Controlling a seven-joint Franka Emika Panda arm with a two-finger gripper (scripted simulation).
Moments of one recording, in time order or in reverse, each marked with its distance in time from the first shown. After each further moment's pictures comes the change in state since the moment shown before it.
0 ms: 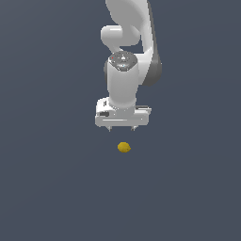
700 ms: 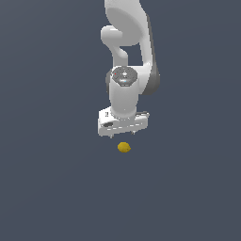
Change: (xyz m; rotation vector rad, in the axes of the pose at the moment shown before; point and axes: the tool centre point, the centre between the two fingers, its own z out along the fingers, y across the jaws) arm 0.005 -0.003 0.036 -0.003 -0.007 -0.171
